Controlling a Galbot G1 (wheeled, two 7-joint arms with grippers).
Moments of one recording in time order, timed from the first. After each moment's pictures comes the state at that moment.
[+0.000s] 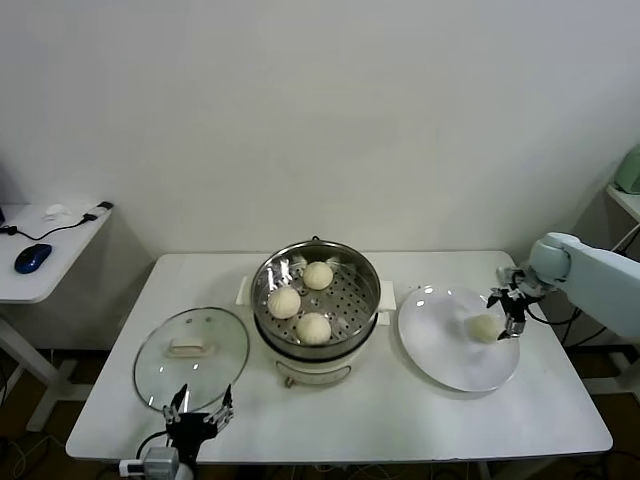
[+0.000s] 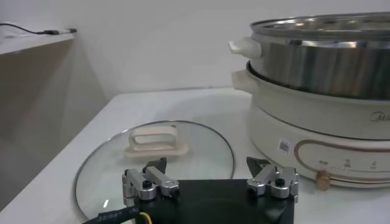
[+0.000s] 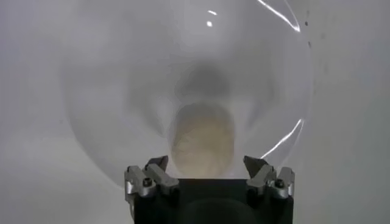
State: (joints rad) left arm 1.70 -1.48 -0.57 -2.02 -0.06 0.23 -0.04; right arm 0.23 0.76 -1.25 0.84 0.19 -0.01 -0.99
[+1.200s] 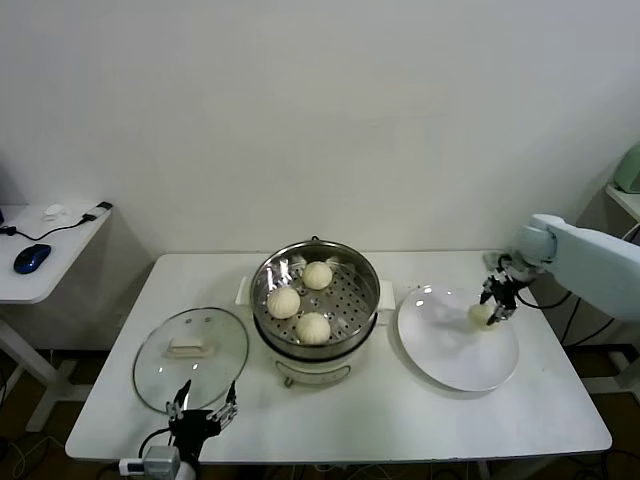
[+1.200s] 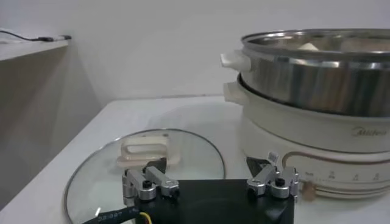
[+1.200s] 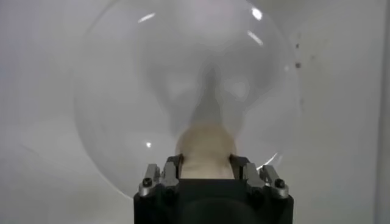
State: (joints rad) left arm 1.71 -1.48 -0.55 -2.06 -0.07 0.24 -0.04; right arm 0.47 0.79 -1.46 0.95 0.31 -0.06 -1.06
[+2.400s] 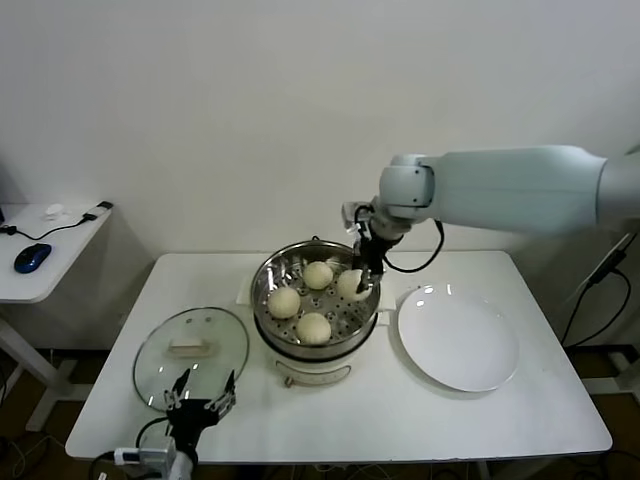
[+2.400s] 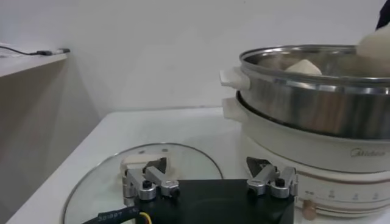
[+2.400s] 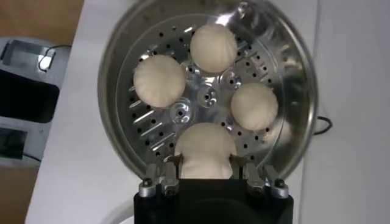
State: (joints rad) left arm 1.69 -1.45 -0.55 -2.09 -0.09 0.27 -0.04; right arm 0.86 1.16 -1.76 1.38 0.90 -0.41 -0.77
